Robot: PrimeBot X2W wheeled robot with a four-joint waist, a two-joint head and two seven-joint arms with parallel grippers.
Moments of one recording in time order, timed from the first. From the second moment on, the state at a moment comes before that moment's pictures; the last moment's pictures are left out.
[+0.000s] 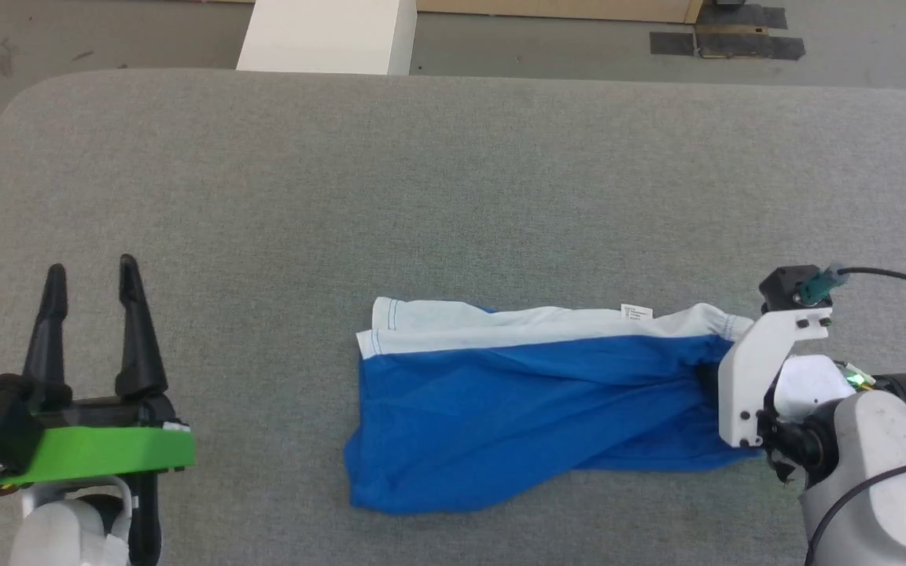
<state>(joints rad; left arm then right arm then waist) -0.09 0.13 0.16 -0.10 -0.26 -0.12 -0.26 -0.34 -0.05 -0.10 0.31 0.09 0.13 0.83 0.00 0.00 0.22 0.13</state>
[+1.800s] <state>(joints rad) -0.04 0.12 0.09 -0.09 -0.27 -0.12 -0.26 -0.43 -0.05 0.33 0.28 0.23 0.13 1.02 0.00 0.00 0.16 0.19</state>
